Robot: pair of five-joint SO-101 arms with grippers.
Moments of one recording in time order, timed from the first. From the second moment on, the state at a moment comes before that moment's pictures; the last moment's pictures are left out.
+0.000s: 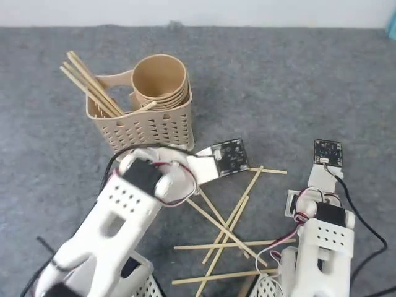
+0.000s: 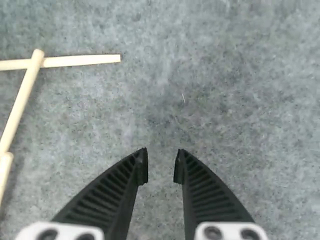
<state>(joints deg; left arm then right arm) 25.8 -37.0 41.5 76.4 -38.5 11.9 -57.8 76.7 57.8 5.7</state>
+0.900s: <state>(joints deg) 26.2 1.0 38.3 53.7 -32.9 11.9 -57.8 76.7 57.8 5.7</state>
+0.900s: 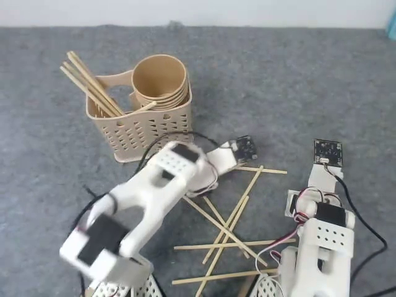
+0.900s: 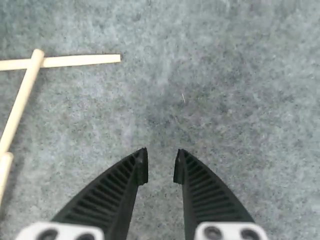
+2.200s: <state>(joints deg) 30.0 -22.4 46.1 67.0 -25.8 11.9 -57.8 76.7 57.8 5.7</state>
